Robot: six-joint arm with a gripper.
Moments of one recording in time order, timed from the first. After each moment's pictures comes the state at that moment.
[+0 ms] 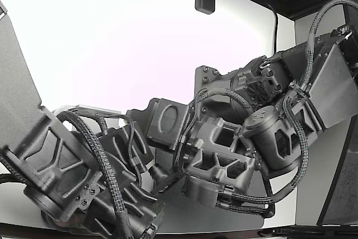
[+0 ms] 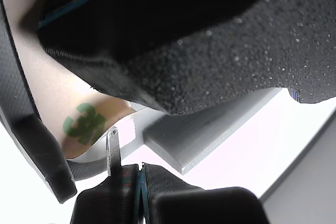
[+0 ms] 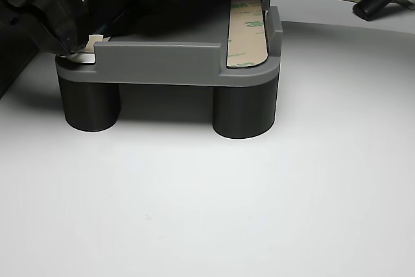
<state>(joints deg) 42.3 110.0 131.8 49.4 42.2 -46.1</state>
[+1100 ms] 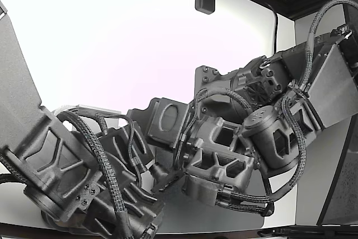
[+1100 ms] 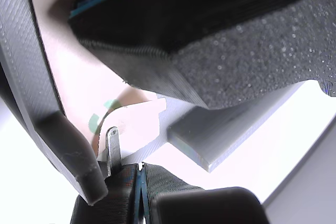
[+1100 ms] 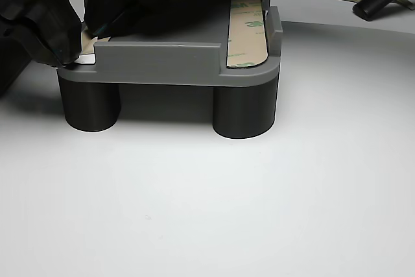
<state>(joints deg) 42.7 110.7 134.4 48.0 42.3 -44.4</state>
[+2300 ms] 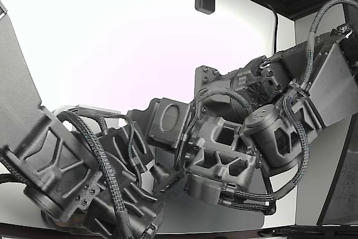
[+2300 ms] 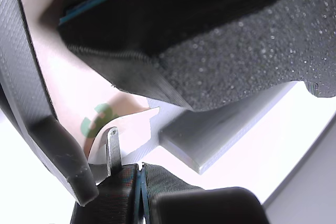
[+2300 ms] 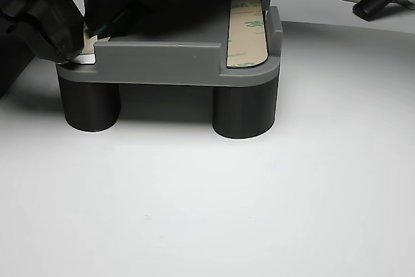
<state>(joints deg) 42.7 111.6 134.7 46.9 42.2 -44.8</state>
